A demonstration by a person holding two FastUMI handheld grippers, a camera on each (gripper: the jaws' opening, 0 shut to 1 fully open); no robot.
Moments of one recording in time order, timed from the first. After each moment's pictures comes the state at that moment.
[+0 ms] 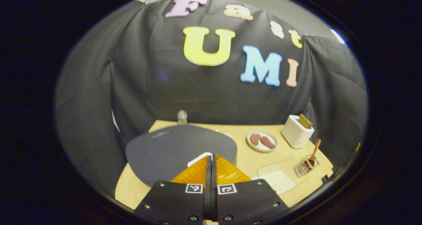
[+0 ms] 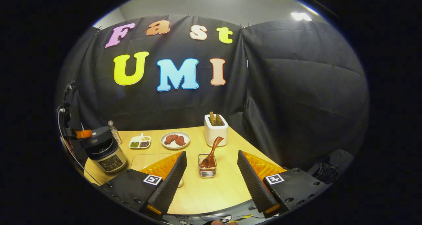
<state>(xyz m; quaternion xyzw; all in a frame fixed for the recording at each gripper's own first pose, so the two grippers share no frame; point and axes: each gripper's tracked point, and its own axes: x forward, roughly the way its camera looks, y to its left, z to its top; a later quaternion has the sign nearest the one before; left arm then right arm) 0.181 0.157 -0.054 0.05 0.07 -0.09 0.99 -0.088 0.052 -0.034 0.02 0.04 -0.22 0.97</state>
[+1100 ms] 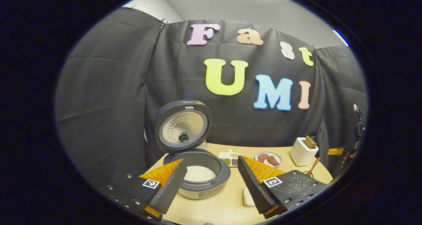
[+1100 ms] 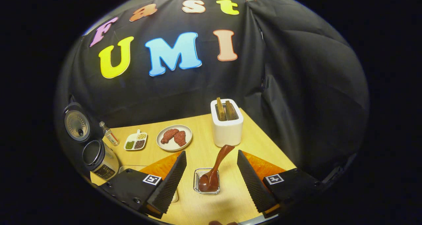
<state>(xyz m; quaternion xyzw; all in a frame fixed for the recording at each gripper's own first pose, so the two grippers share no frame) 0.060 0.153 -0.019 0.04 0.03 0.03 1.00 0.103 -0.035 -0.068 0.10 0.16 -0.12 0.97</state>
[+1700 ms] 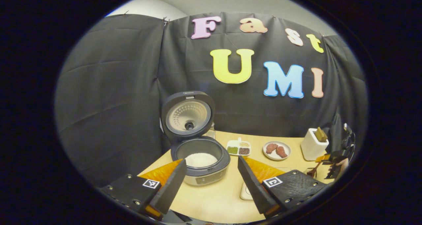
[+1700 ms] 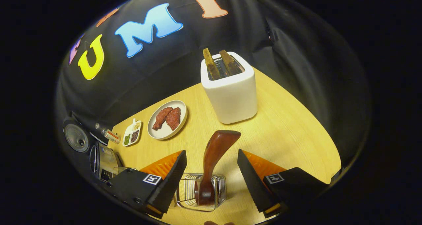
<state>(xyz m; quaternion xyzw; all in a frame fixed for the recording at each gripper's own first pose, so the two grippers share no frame) 0.027 0.090 -0.041 0.05 0.09 0.11 0.99 0.197 -0.068 -0.179 0.21 0.27 -0.05 0.94</state>
